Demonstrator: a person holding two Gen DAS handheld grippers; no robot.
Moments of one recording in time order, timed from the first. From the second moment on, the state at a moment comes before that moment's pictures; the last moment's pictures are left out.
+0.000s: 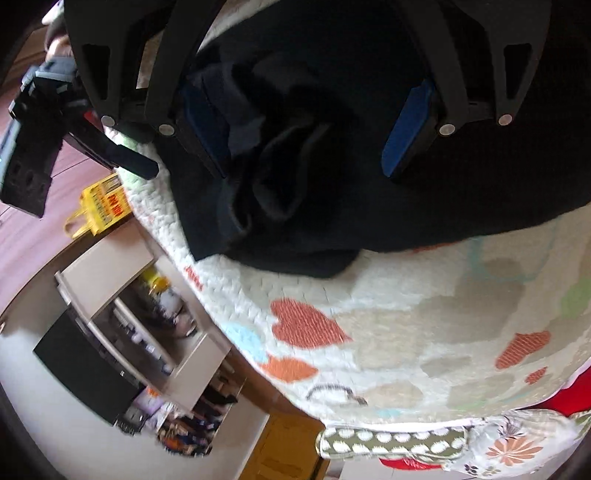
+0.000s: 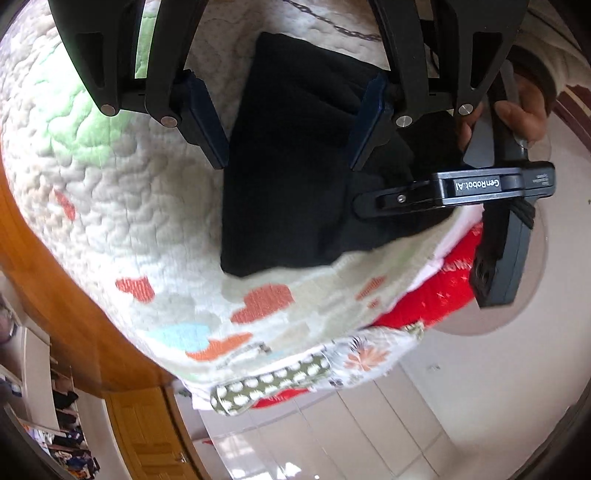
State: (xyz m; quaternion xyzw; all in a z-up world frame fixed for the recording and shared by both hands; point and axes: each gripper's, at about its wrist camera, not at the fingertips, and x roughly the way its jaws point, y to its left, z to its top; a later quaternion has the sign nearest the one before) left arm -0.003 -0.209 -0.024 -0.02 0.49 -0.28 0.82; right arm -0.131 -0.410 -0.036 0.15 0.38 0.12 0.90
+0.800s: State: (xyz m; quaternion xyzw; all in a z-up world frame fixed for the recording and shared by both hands) left arm -0.022 -0.181 -0.007 -0.01 0.48 -0.26 0.84; right arm -0.124 -0.351 -0.019 0.05 0.39 0.17 0.90
